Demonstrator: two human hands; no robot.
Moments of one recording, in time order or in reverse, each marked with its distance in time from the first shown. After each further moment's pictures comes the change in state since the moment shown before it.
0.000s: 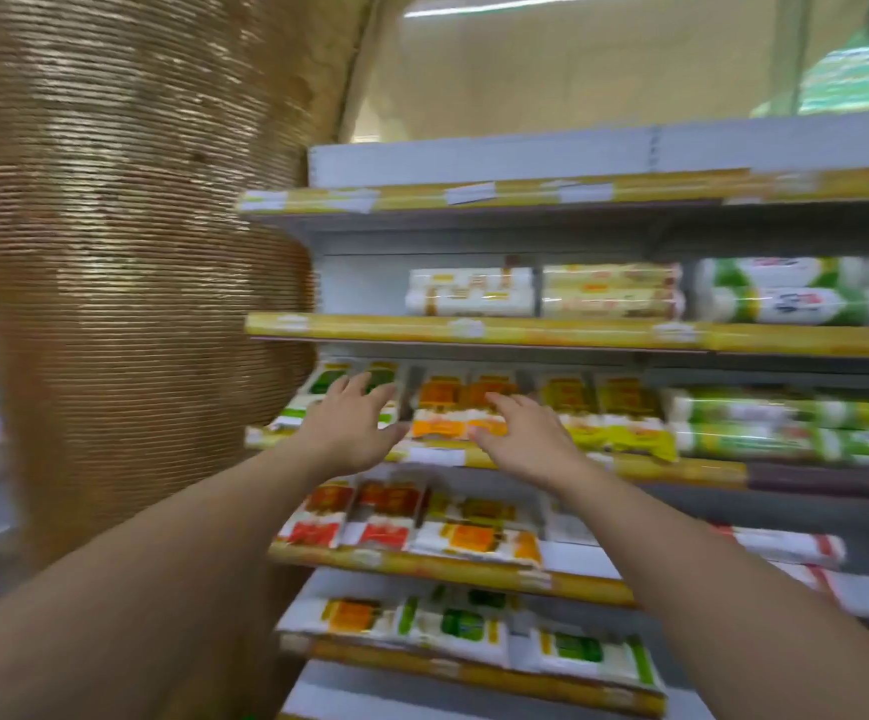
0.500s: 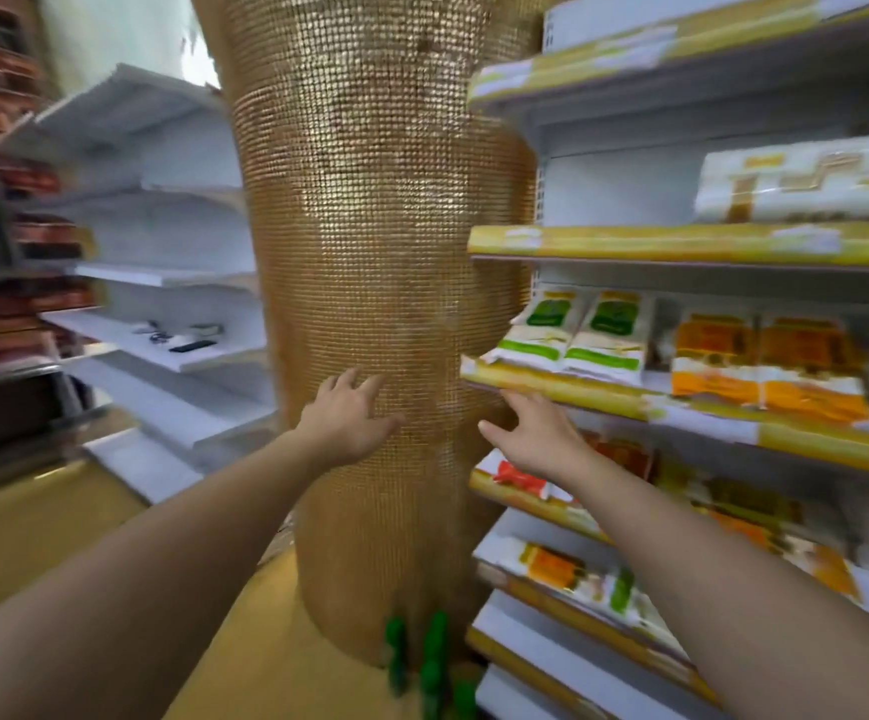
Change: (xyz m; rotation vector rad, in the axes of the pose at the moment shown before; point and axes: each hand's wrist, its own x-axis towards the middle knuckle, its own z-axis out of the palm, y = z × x) left_hand -0.063 -0.286 0.052 0.049 -0.085 -0.527; right_hand 0.100 -0.199 0.243 0.218 -0.286 -0.286
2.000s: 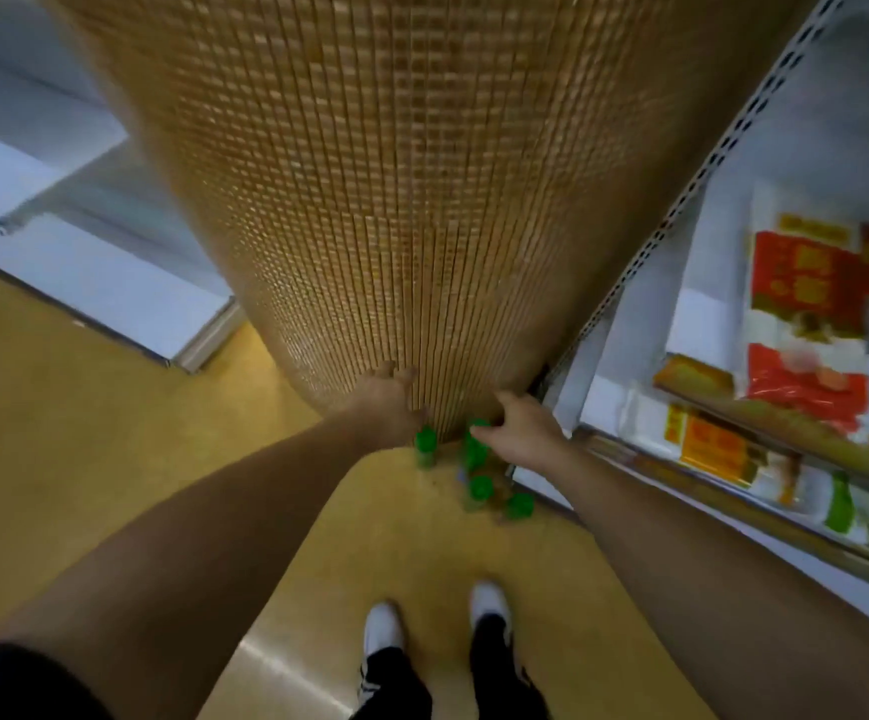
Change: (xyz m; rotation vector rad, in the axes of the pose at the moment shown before) left_hand 0.305 -0.251 0.418 -0.037 -0.771 0.056; right_hand 0.273 0.039 0.460 0.159 -0.678 0.601
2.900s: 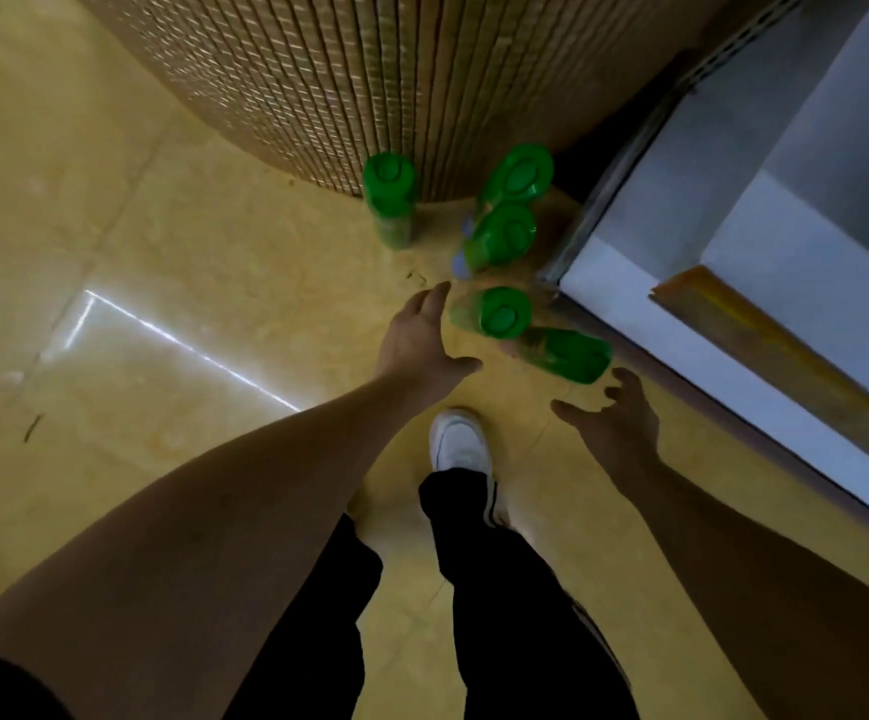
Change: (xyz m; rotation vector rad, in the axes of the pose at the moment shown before) left_hand 0.226 -0.021 0.500 -0.550 -0.144 -0.174; right_hand 0.247 0.385 0.304 0.187 0.076 0.561
